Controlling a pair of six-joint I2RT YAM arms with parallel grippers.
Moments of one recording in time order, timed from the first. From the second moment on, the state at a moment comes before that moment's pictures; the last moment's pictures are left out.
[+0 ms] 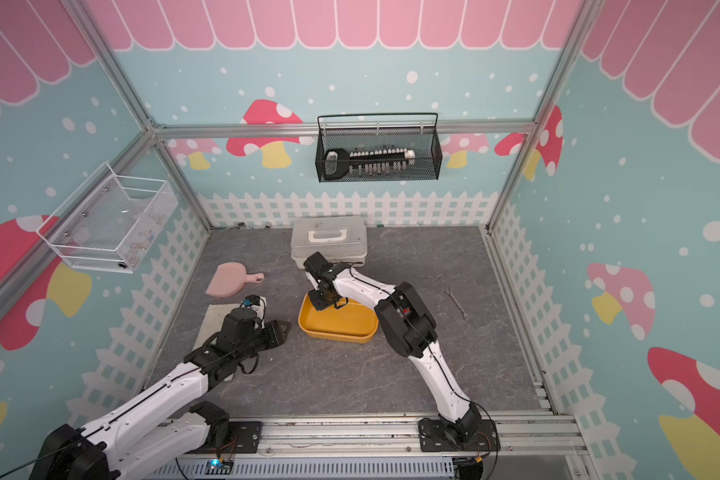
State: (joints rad) left arm -0.42 0.95 0.42 -0.19 0.04 -0.62; right arm 0.77 2.32 1.89 -0.71 -0.04 0.15
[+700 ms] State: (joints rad) left arm -0.42 0.95 0.42 -0.20 0.05 -0.62; right arm 0.77 2.31 1.87 -0.70 -0.04 0.15
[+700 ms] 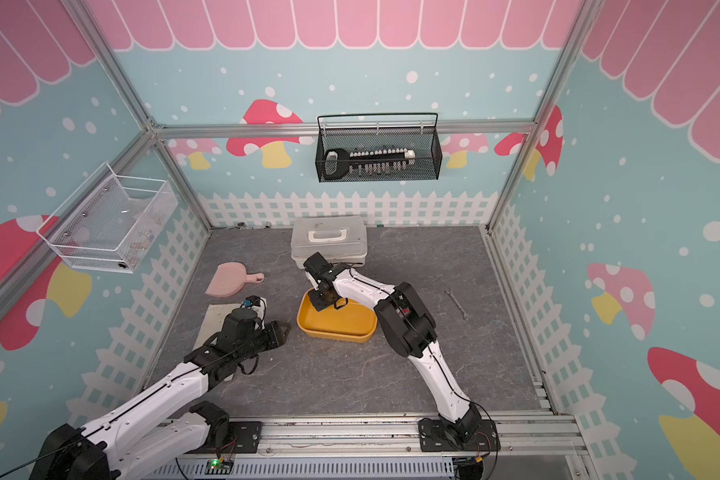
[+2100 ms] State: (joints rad) left arm -0.42 0.95 0.42 -0.20 0.05 -0.62; right arm 0.77 2.31 1.85 -0.69 -0.02 0.13
